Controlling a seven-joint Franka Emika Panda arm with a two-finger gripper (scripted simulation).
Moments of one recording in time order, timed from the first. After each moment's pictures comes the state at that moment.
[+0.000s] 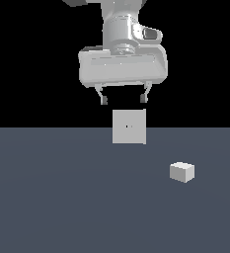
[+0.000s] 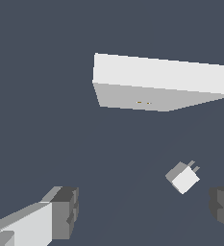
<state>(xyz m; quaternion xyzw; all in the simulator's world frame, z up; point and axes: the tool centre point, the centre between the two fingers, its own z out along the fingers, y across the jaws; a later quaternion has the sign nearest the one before) 0.001 -0.022 0.164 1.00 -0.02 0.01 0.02</state>
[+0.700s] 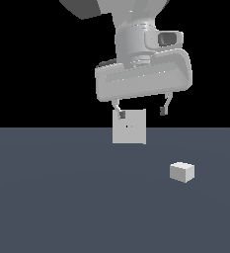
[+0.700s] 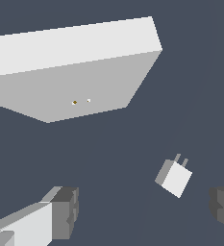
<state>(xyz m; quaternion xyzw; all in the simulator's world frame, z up) -0.011 -0.062 0.131 0.98 -0.16 0.08 0.05</state>
